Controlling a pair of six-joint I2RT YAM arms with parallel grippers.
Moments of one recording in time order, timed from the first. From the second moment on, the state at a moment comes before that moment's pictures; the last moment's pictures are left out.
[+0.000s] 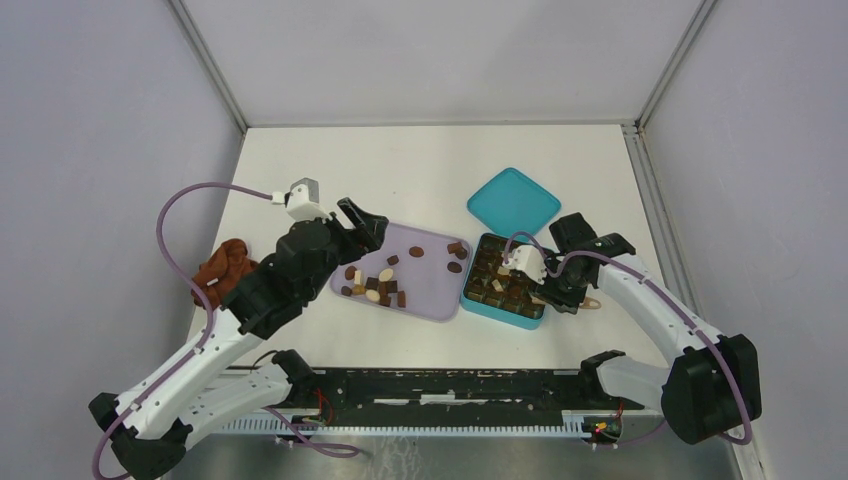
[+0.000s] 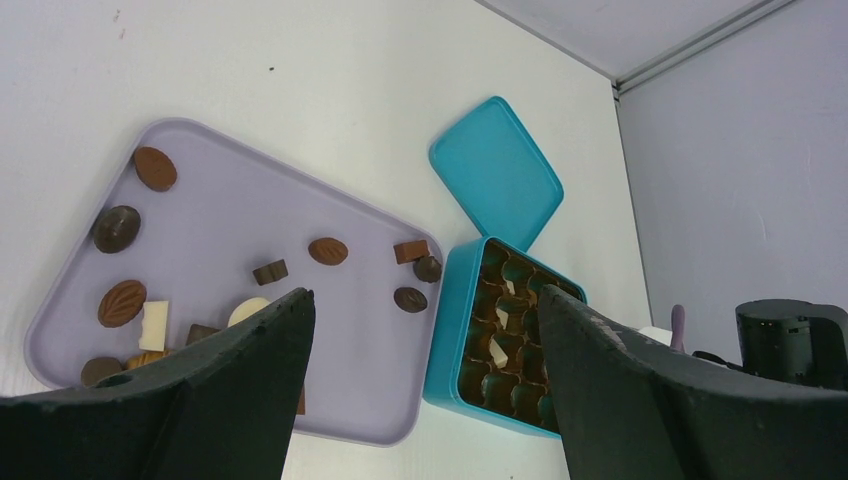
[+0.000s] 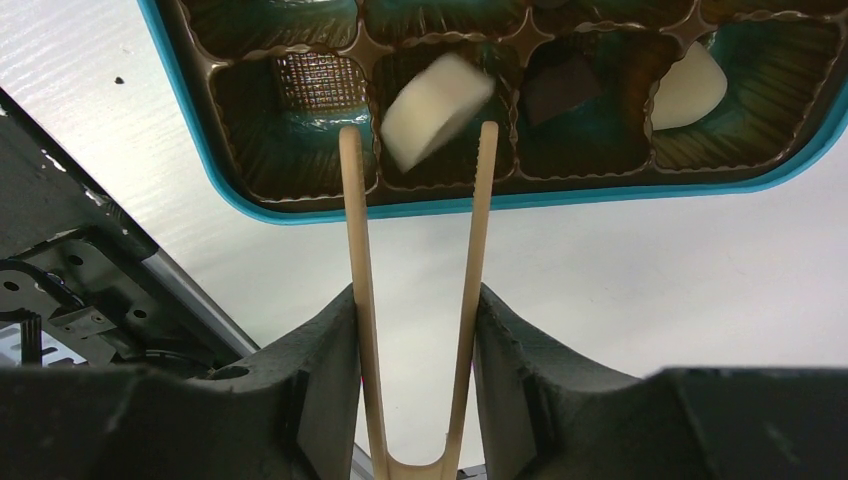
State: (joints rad) left arm -0.77 0.78 0.90 -0.46 -0.46 -0.82; right arm 0.32 1.16 0.80 -1.00 -0.14 -0.85
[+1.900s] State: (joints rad) left arm -0.77 0.74 1.12 -0.66 -0.59 -0.74; right arm 0.99 1.90 1.51 -0.81 -0.15 -0.71
